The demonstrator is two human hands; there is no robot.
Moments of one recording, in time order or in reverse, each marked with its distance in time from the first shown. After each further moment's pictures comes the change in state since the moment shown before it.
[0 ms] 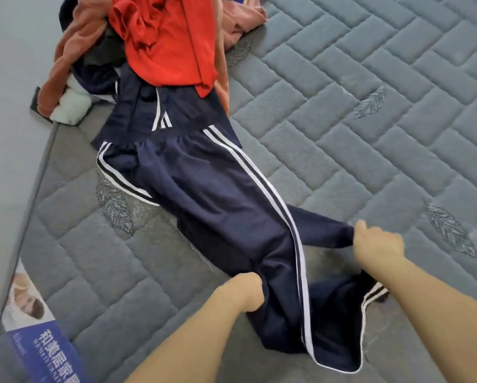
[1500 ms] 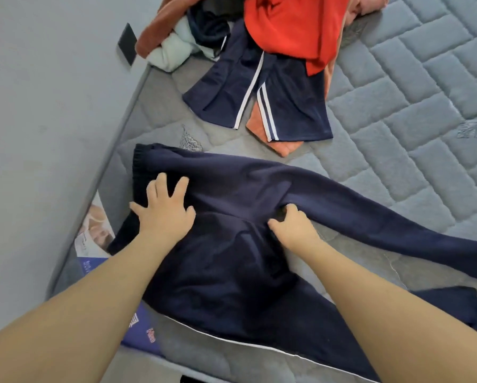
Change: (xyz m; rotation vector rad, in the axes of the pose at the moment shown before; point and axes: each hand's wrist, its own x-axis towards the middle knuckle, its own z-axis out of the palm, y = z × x) left_hand -0.109 -0.262 -0.010 -0.166 0.814 -0.616; right_hand -0.053 -0.277 -0.062 0.772 -0.217 -0.282
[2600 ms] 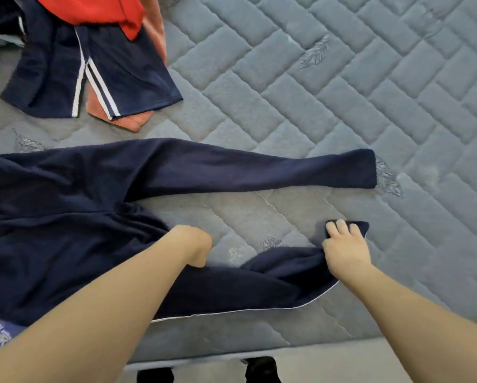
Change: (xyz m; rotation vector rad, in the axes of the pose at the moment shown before) left_hand -0.114 0.276 0.065 0.744 -0.743 0.741; right_hand -0.127 0.348 -0.098 -0.891 0.091 0.056
